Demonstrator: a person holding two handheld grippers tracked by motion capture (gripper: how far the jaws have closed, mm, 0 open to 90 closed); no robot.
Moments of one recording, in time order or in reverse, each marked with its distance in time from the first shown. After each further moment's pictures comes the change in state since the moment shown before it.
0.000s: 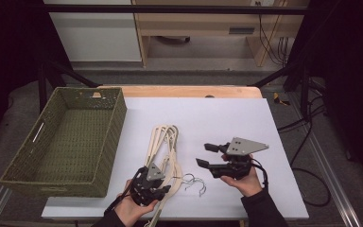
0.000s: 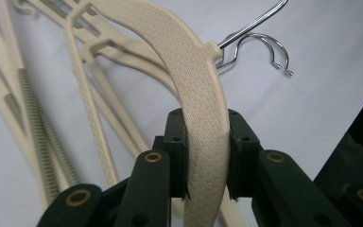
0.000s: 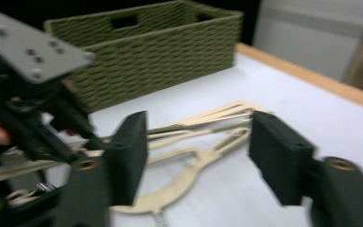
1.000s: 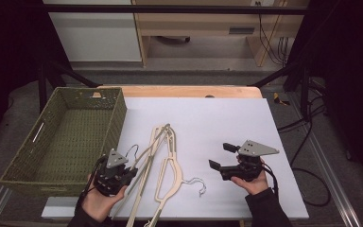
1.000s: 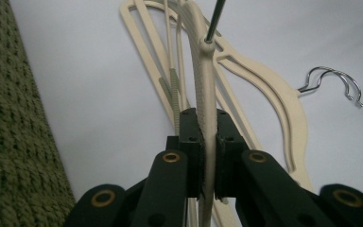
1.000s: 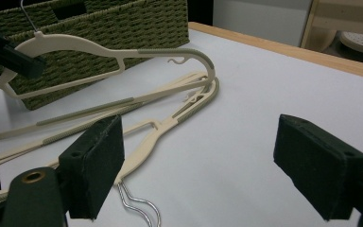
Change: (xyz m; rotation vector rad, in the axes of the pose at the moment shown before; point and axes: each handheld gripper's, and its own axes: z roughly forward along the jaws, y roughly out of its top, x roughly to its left) left arm 0.052 -0.009 -0.068 -0.078 0.198 -0.170; right arm -0.017 -0.031 -0.013 0.044 -0.133 0.107
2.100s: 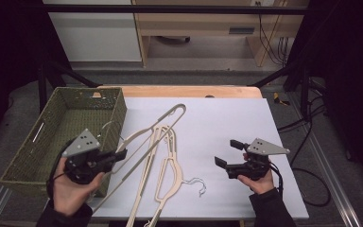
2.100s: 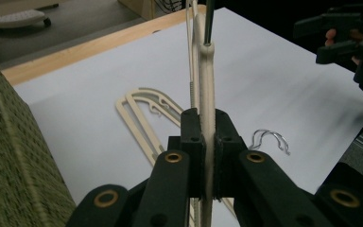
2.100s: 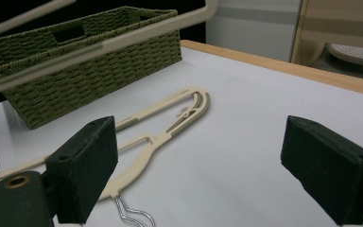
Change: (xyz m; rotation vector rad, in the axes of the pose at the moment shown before) left arm 0.027 0.053 -0.084 -0.234 -0.168 0.118; right arm -0.006 0.005 -0.016 -0.062 -0.019 0.026
